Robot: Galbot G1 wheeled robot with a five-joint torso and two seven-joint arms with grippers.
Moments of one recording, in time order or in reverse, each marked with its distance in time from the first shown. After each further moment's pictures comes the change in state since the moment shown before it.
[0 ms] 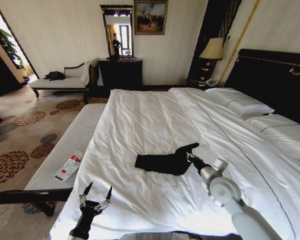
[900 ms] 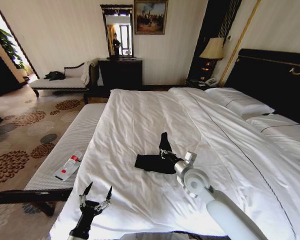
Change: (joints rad) left arm 0.000 0.000 0.000 0.000 0.000 0.000 0.000; right arm 0.262 0.040 -0.376 -0.114 -0.026 0.008 0.013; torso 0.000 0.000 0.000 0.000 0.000
